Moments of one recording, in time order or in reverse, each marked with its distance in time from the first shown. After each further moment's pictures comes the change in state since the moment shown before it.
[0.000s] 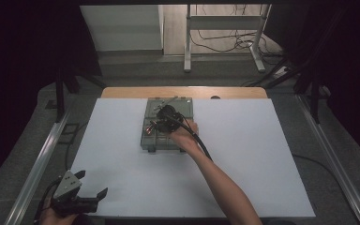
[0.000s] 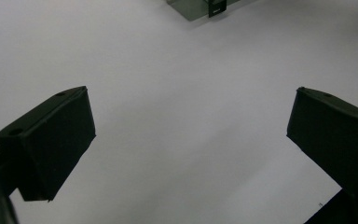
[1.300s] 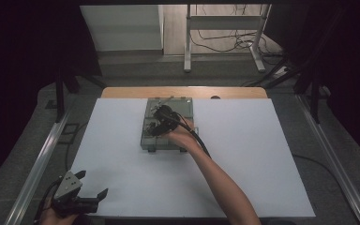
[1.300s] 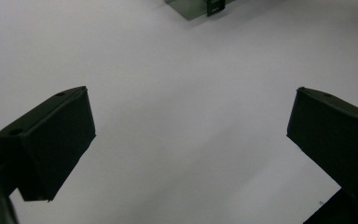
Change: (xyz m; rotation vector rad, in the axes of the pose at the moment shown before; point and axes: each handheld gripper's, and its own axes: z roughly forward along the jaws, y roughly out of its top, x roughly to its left) left arm -0.001 0.000 0.000 0.002 0.002 0.011; right arm -0.003 0.001 0.014 0.019 0.032 -0.024
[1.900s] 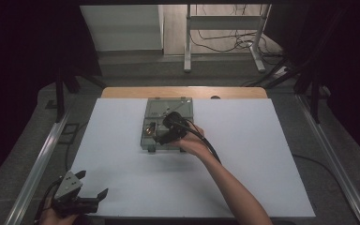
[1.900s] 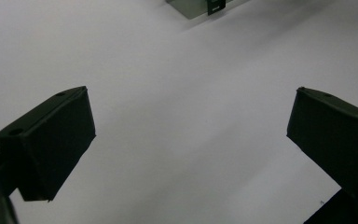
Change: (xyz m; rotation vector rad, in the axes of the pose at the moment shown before) left arm 0.000 0.000 0.000 0.006 0.003 0.001; right arm 0.009 -0.029 -0.036 -0.030 0.042 -0.027
